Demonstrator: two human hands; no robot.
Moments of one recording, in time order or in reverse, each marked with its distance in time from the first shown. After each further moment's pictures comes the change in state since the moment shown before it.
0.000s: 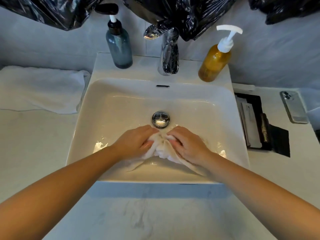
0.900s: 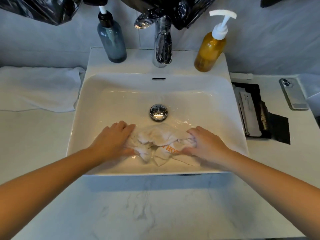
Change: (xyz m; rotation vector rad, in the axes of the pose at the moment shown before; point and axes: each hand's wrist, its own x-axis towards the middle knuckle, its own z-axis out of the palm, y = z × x) left_hand -0.045 -0.014 -0.018 0.364 -0.072 -0.185; right_hand -0.041 0.009 -0.024 -0.259 -0.193 0.338
